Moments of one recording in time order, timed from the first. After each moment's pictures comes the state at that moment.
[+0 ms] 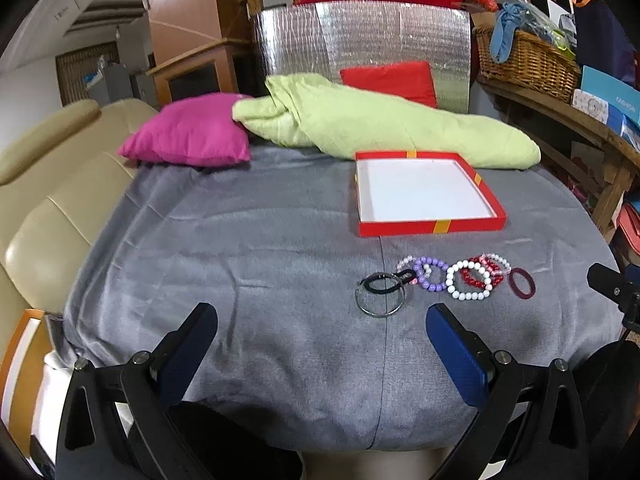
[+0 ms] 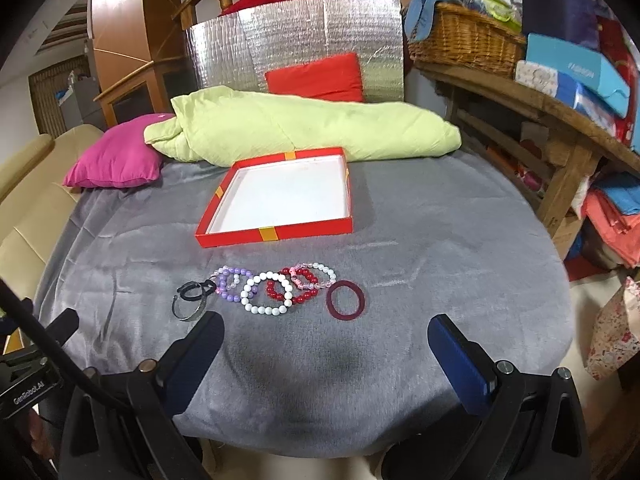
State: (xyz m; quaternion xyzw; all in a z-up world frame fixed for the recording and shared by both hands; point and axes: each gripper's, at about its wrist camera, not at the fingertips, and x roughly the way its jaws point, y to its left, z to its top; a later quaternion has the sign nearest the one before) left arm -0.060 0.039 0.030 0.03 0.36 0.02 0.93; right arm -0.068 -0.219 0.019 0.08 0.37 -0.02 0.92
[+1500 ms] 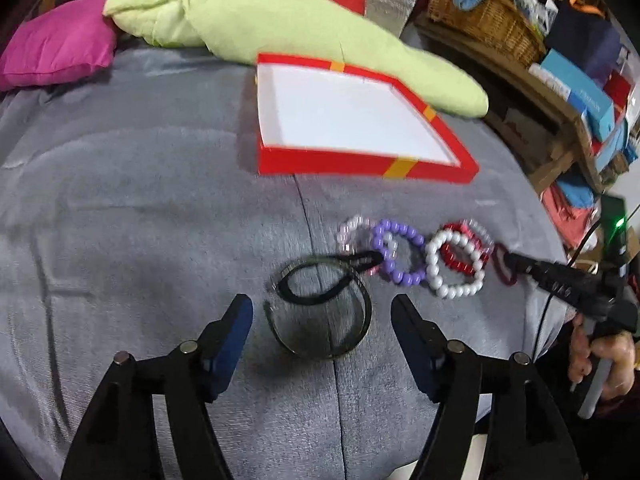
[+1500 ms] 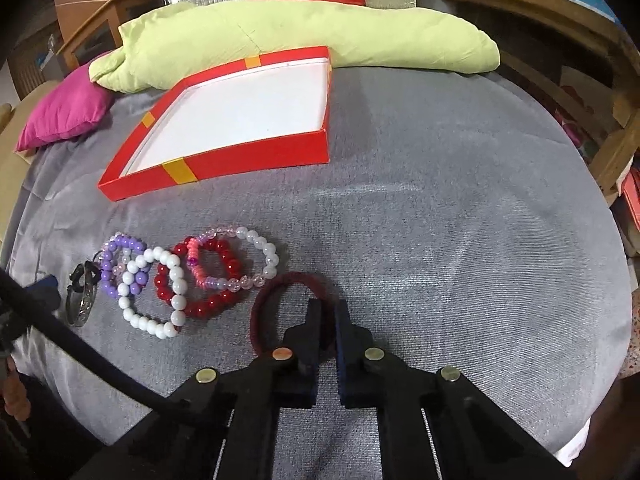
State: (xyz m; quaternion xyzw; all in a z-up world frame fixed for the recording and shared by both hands) left arm 0.070 0.032 -0.078 -0.05 0.47 -0.19 0.86; right arm 0.051 -0.254 -0.102 0.06 0.48 -0.02 0.87
